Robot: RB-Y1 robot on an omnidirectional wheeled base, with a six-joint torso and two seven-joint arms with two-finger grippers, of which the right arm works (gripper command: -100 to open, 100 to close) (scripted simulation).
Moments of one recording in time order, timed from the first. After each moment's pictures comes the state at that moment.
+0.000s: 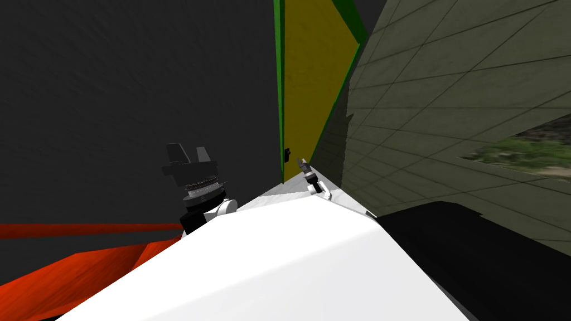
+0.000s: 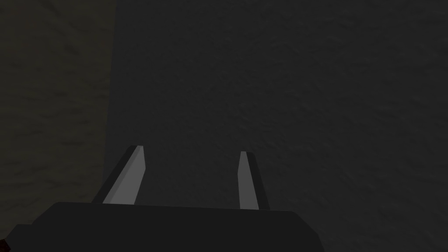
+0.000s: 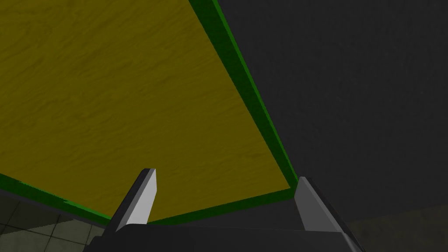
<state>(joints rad) 0.22 -0.21 0.00 -1.67 0.33 -0.56 0.42</state>
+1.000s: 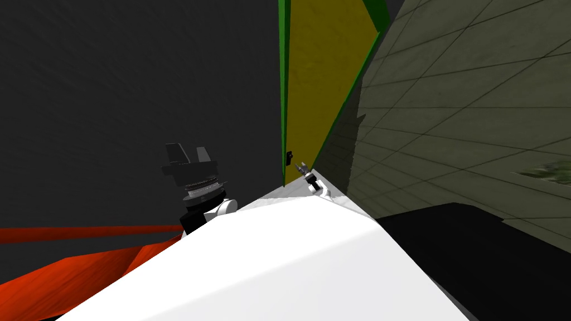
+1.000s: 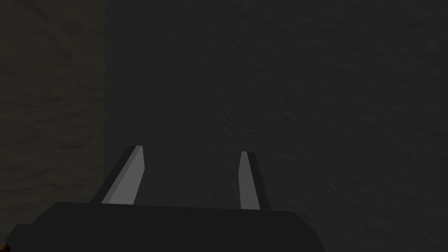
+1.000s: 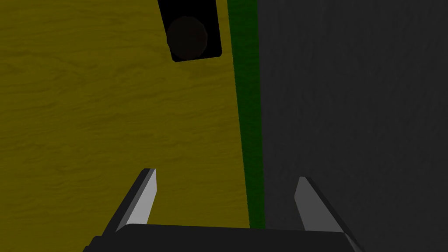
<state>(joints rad) 0.11 -0.29 0.01 -1.41 0.47 -0.54 0.62</state>
